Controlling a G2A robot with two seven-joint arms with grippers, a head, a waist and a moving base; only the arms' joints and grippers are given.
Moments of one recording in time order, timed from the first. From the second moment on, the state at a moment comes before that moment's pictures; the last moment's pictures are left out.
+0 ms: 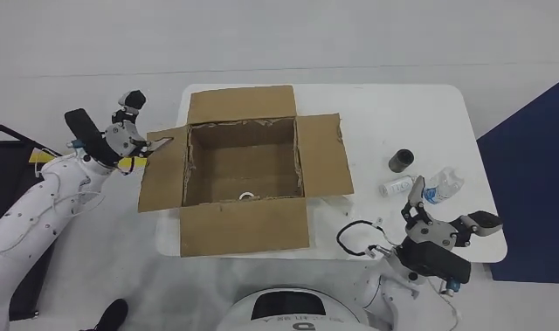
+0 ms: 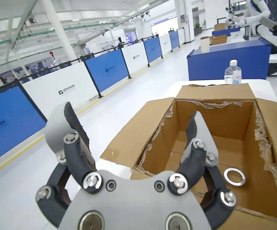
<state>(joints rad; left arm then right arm) 0.99 -0.61 -0.79 -1.14 1.16 -0.56 1.13 -2.10 -1.59 1.38 -2.06 -1.51 0.62 -0.91</state>
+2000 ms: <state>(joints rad) 1.03 -0.60 -0.85 -1.13 1.14 -0.53 1.17 -1.03 -1.65 0.83 -1.66 -1.46 0.19 1.33</state>
